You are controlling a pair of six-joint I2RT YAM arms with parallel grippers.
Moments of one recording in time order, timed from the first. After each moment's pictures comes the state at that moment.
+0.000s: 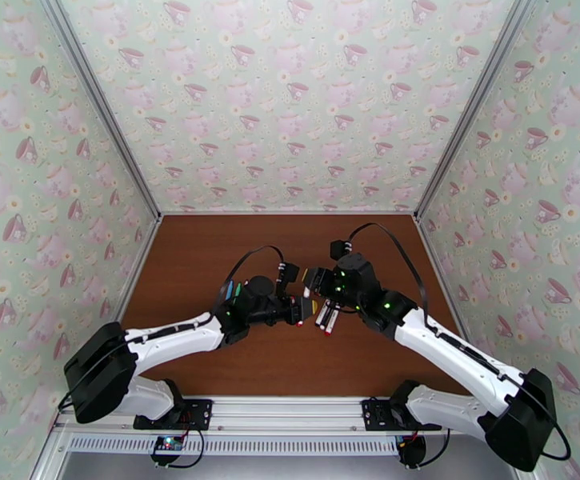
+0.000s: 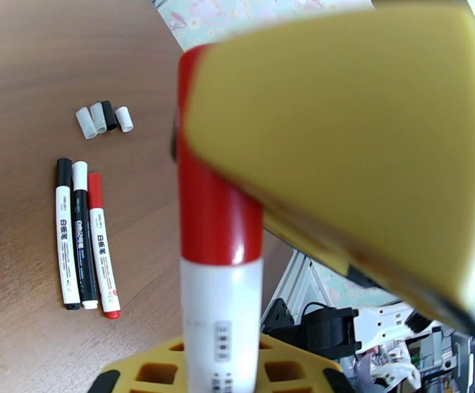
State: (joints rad) left arm -0.90 1.42 0.78 0.31 0.35 -0.79; right arm 0.71 1.15 0.94 -0.30 -0.05 0.84
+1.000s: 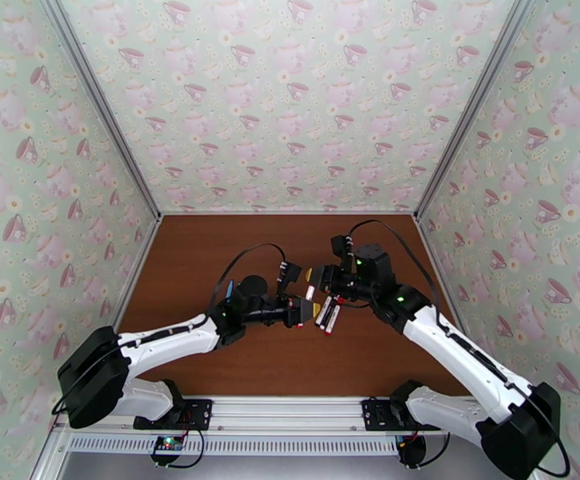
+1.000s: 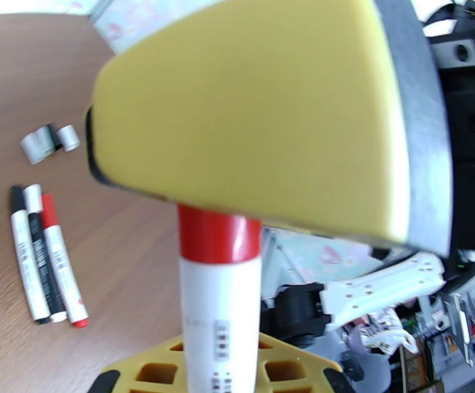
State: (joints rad) left arm -0.89 1.39 0.76 0.43 0.52 -0.77; right arm 0.53 1.09 0.96 -0.32 -0.47 0.76
